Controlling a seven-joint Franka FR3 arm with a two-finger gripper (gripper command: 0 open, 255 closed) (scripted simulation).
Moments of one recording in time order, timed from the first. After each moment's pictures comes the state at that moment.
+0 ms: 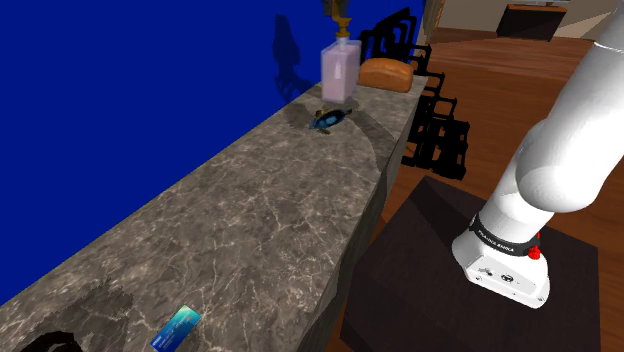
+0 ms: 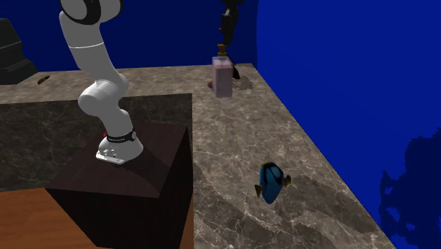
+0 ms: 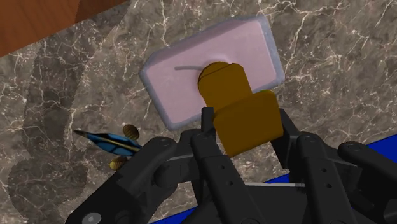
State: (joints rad) arm 0.05 -0.02 -0.01 -1.37 0.09 1.28 0.25
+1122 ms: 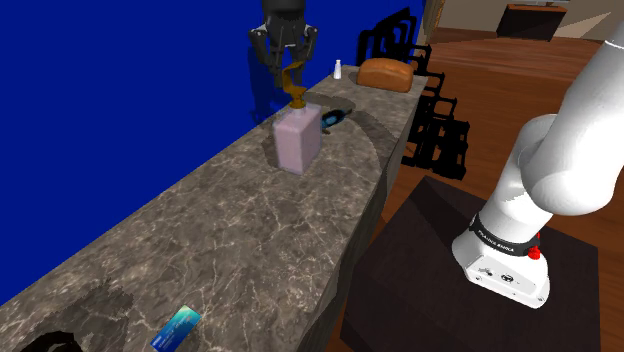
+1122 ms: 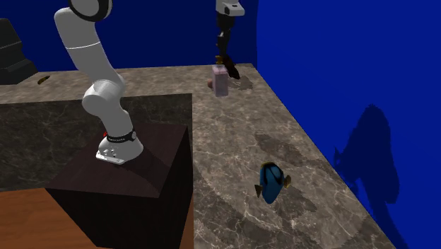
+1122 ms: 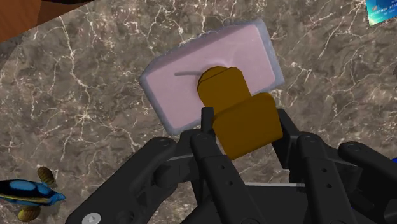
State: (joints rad) arm 0.22 -0.07 0.19 -1.71 0.12 1.60 0.59
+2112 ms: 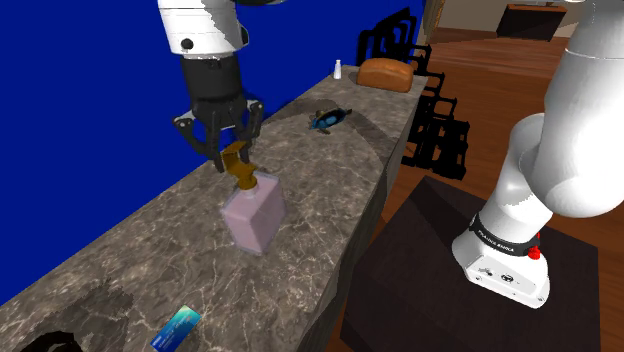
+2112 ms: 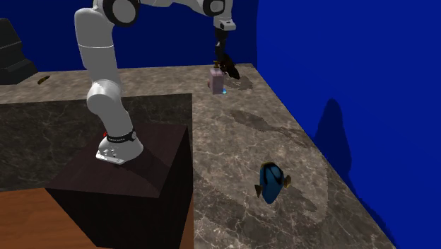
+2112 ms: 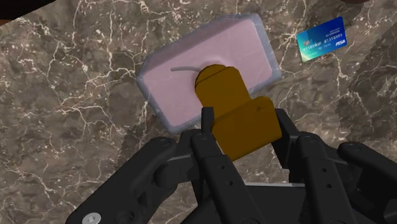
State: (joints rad) arm 0.40 0.15 0.36 -1.66 0.06 1.80 0.91
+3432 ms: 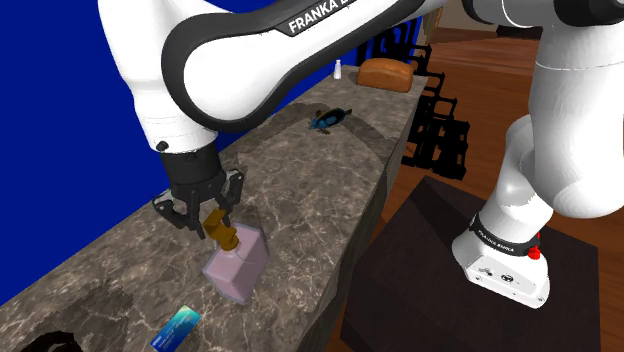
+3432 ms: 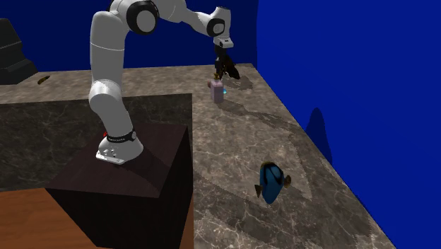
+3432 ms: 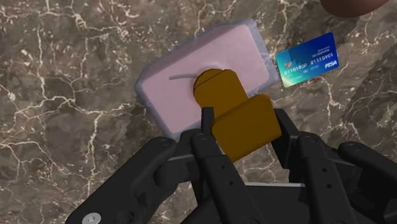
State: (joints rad) arm 0.49 0.33 0.38 -1.68 -0.01 2.00 1.04
